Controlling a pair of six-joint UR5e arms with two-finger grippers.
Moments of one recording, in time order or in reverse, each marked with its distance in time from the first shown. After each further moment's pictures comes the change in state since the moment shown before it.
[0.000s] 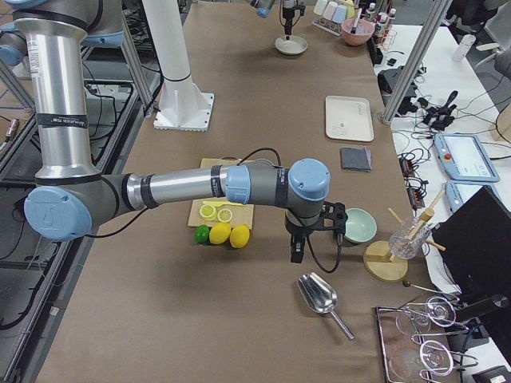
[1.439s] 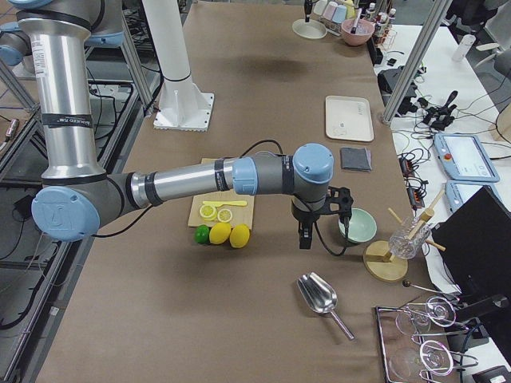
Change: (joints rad) left arm -0.213 -0.224 -0.068 0.289 -0.334 -0.219; right arm -0.078 0.022 0.039 0.093 -0.004 0.144
